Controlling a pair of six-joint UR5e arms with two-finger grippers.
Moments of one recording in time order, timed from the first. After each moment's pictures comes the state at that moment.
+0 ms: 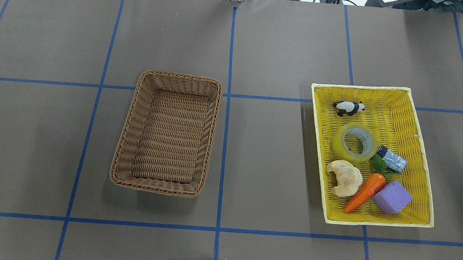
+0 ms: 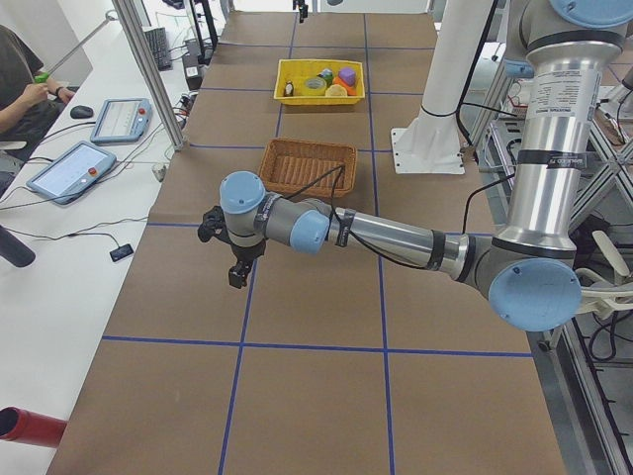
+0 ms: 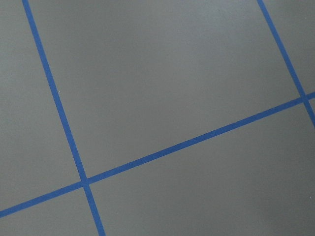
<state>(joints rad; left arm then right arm) -1.43 -1.66 -1.69 -1.71 -2.39 -0.01 1.35 -1.58 1.66 -1.30 2.07 -0.08</state>
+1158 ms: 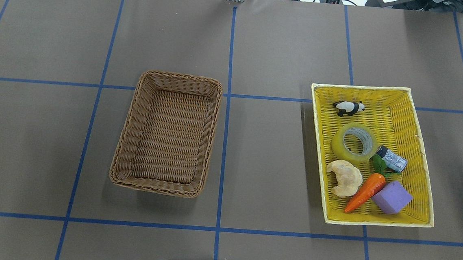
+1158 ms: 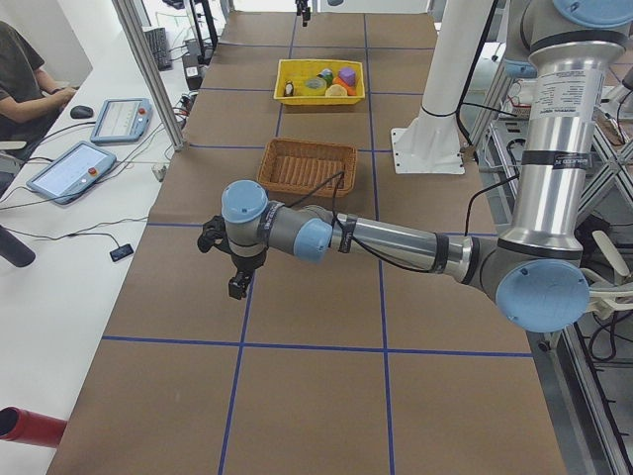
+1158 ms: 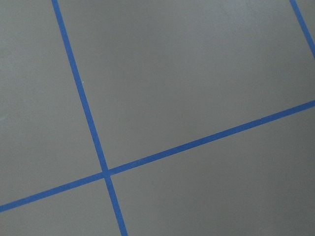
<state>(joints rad) -1.45 -1.63 -1.68 -1.72 -2.36 0.01 1.36 -1.59 1.63 -1.30 2.19 -0.03</state>
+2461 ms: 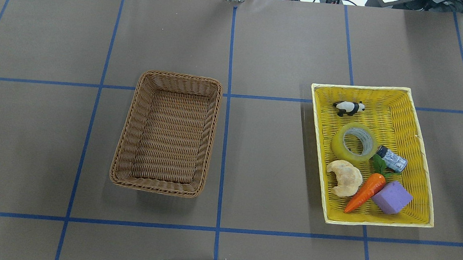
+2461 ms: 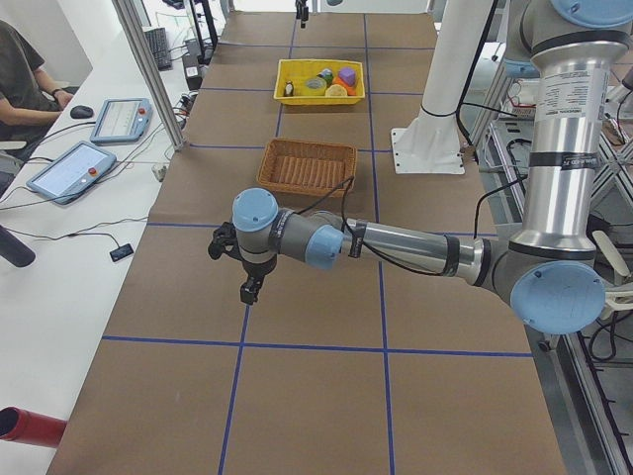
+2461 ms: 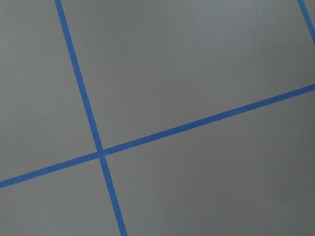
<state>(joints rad) -1.45 -1.59 -1.70 -1.74 -2.38 0.00 1.36 -1.58 1.63 -1.21 2.33 0.11</state>
